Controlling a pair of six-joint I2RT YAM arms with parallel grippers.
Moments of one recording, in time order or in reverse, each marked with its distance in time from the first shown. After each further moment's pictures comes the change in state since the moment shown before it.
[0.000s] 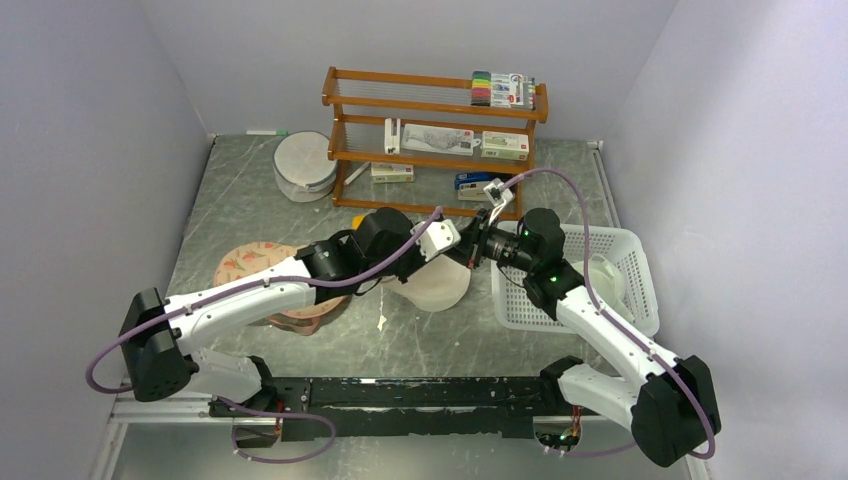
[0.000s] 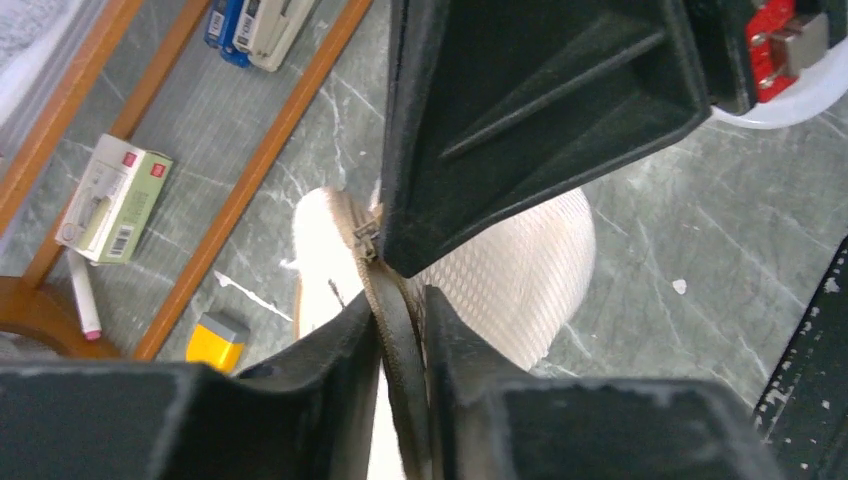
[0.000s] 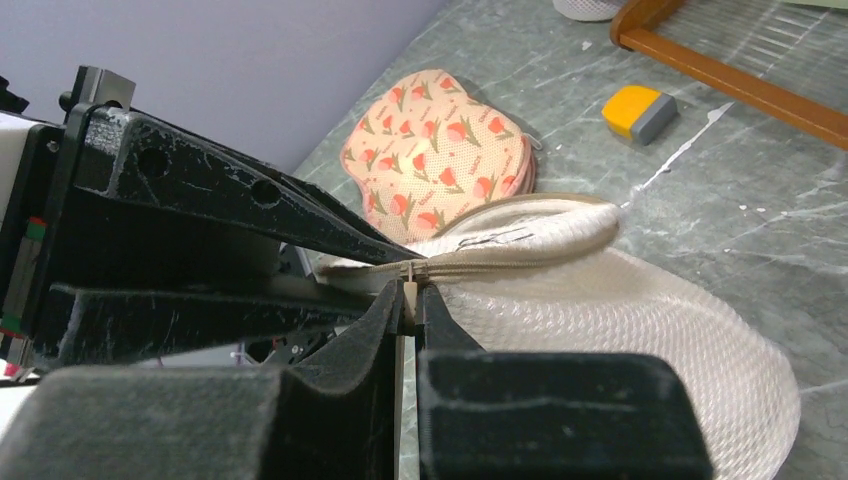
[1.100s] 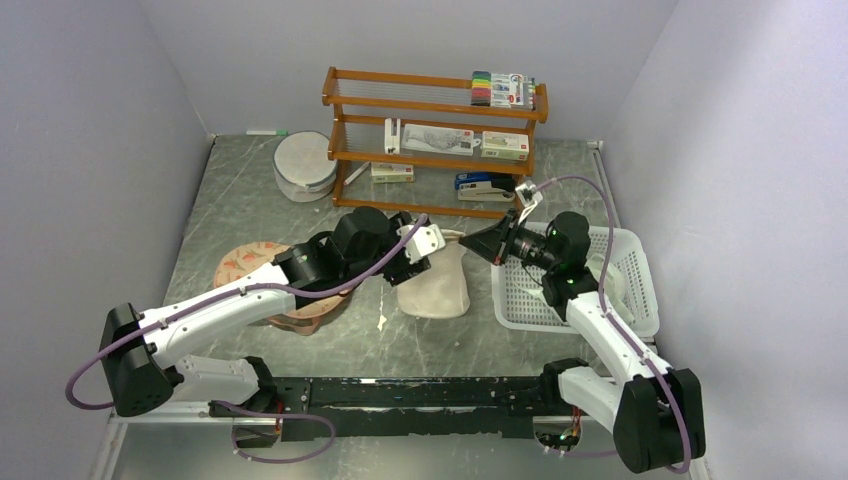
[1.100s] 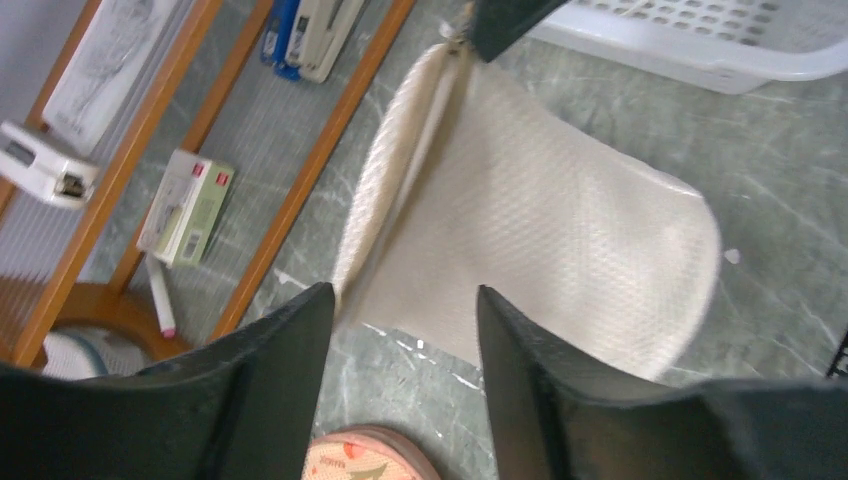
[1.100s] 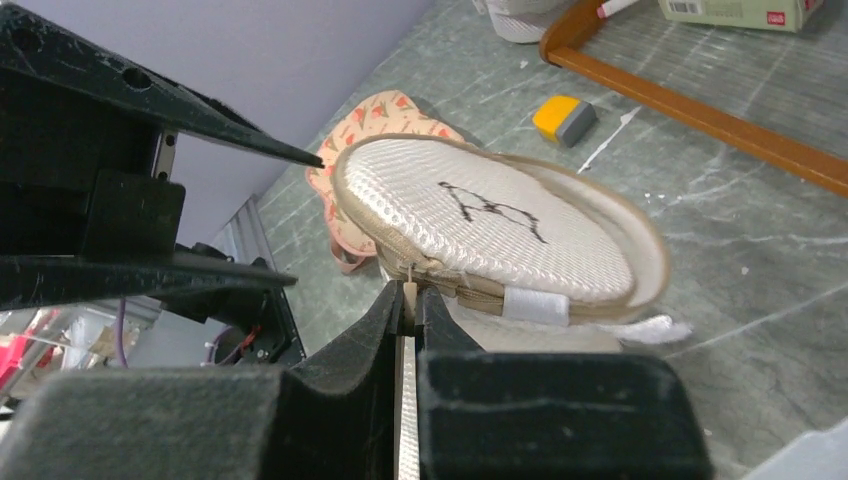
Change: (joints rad) left arm 0.035 -0.107 -0.052 -0.005 0.037 0.133; right arm -0.259 -0.022 -0.098 0.090 -0.185 -0.005
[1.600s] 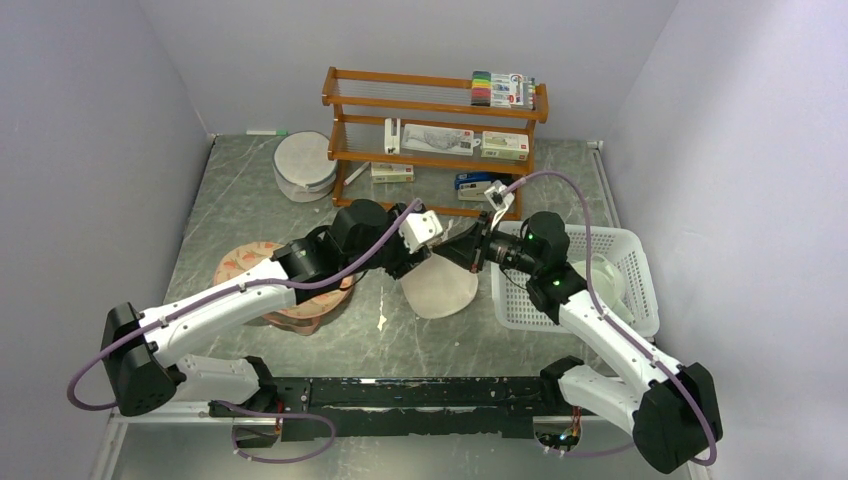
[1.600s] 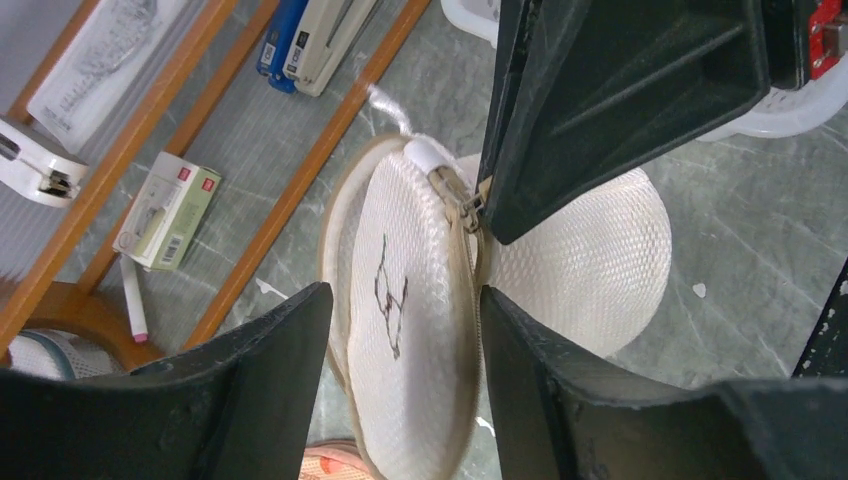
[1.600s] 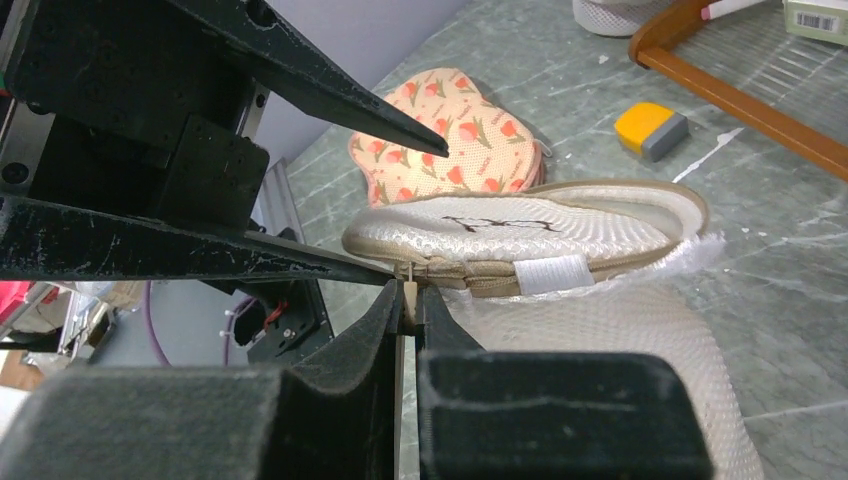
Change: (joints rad) left arm 0.025 0.013 0.028 0.010 0.005 -0.088; right arm 0.236 -0.014 0.071 -0.068 0.127 -0.052
